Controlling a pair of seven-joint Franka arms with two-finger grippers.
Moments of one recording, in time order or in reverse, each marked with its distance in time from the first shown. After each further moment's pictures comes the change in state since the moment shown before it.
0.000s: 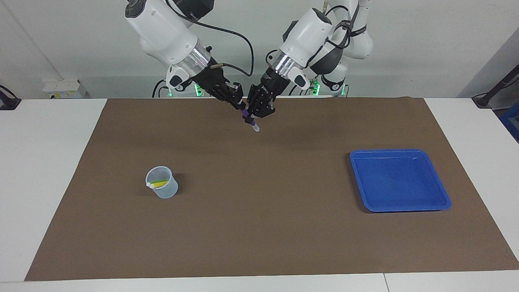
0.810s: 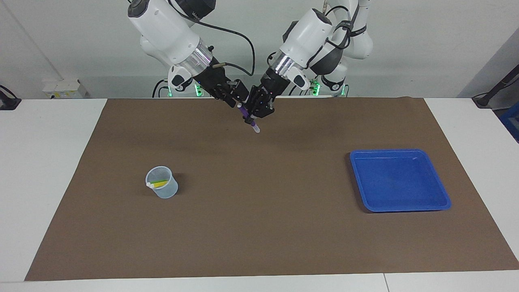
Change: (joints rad) left arm -0.001 0.001 0.004 0.000 0.000 -0.001 0.070; right arm 0.008 -0.002 -0.003 -0.002 -0.035 0.001 -0.022
